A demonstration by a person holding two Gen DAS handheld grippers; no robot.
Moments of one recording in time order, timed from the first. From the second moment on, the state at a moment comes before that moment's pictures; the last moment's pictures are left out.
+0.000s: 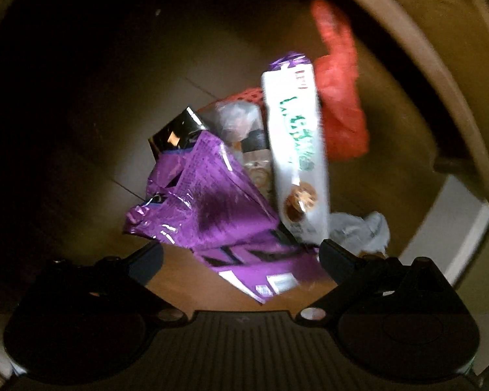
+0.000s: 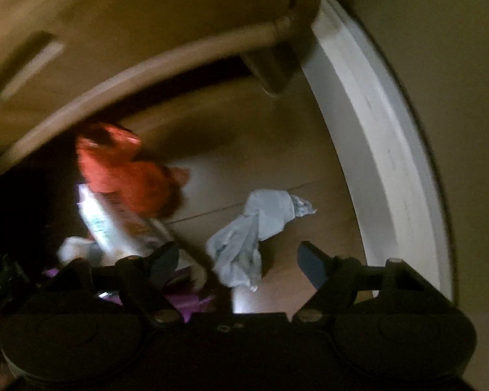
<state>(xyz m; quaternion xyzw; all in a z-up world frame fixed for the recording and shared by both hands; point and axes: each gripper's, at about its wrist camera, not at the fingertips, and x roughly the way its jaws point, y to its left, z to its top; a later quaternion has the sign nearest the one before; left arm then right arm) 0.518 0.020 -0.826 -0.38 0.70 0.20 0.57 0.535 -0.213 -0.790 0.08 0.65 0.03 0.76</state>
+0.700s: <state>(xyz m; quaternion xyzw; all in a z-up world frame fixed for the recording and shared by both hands) 0.497 0.010 -0.871 -0.43 0.70 0.21 0.52 0.545 -0.216 -0.891 0.13 0.70 -0.03 0.70</state>
